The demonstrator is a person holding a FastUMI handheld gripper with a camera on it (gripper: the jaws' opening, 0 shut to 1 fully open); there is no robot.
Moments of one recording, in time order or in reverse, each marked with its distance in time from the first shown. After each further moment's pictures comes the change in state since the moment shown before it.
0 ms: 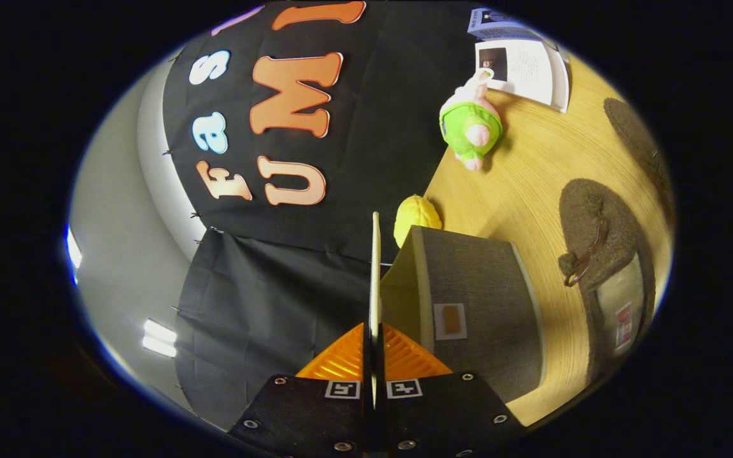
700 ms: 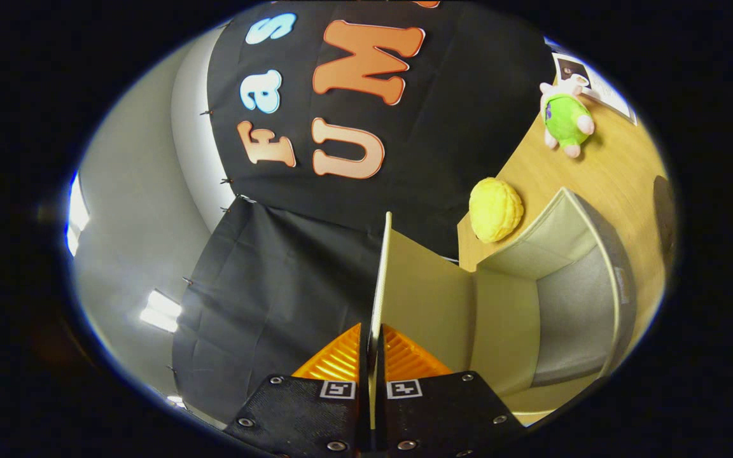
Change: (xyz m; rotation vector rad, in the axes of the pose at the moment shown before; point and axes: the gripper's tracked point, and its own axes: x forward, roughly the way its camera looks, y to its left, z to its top) arm 0.085 0.136 -0.073 -0.115 0.056 0.109
